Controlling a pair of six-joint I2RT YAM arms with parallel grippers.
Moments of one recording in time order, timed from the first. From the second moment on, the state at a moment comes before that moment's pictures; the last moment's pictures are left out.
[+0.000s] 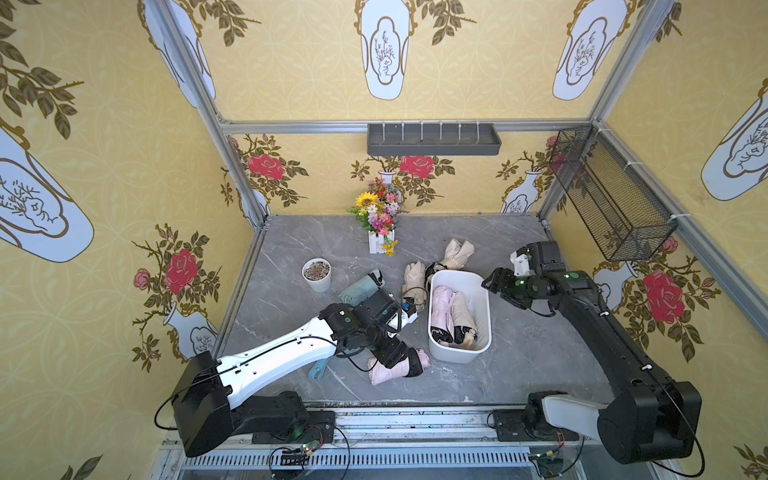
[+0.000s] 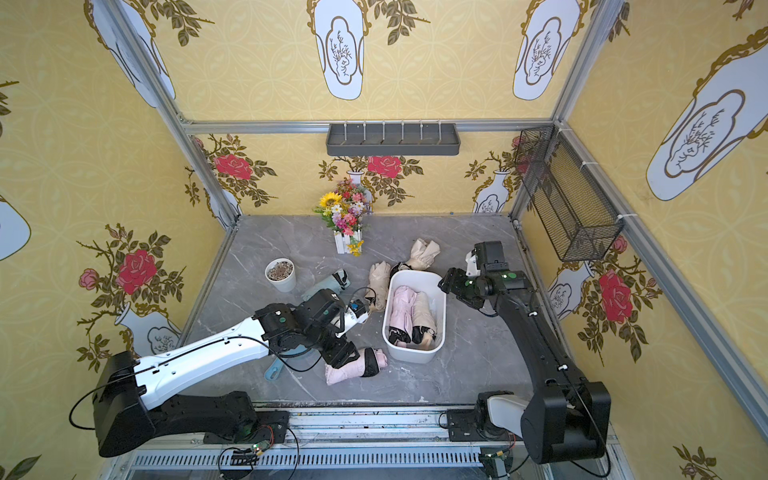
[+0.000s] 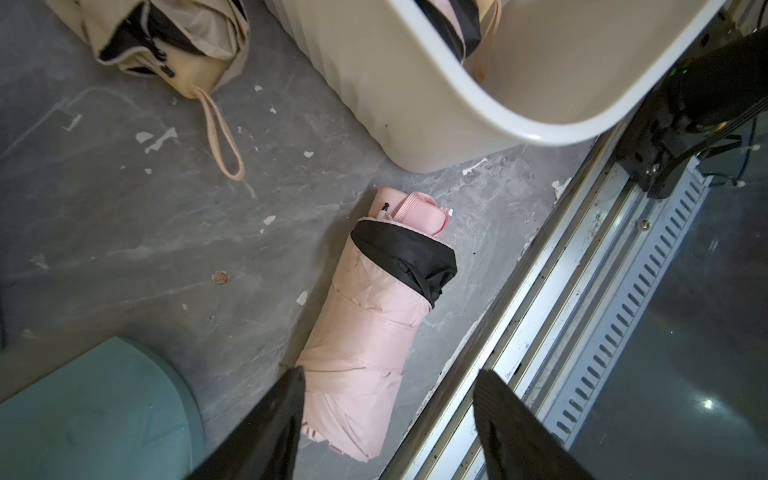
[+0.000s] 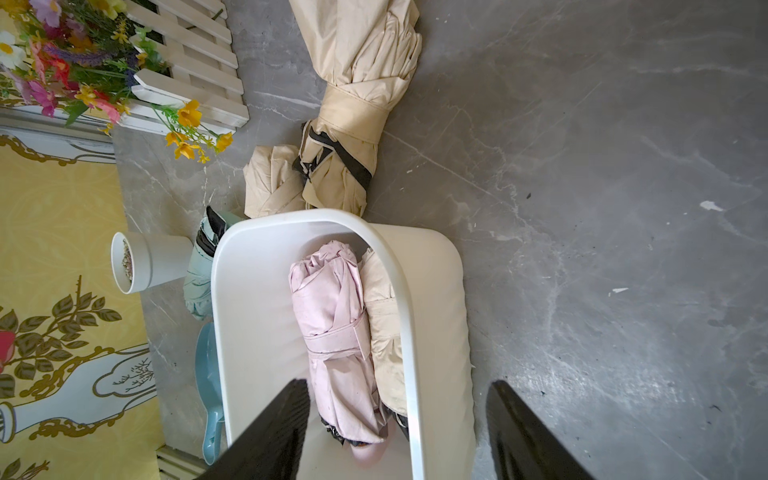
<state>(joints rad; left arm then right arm) -0.96 1.30 0.95 -0.78 0.19 -0.11 0.04 1.23 1.03 -0.81 -0.37 0.53</state>
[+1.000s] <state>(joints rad) -1.05 1.57 0.92 -0.68 0.04 -0.11 -0.12 1.16 0.96 -0.74 -0.55 0.57</state>
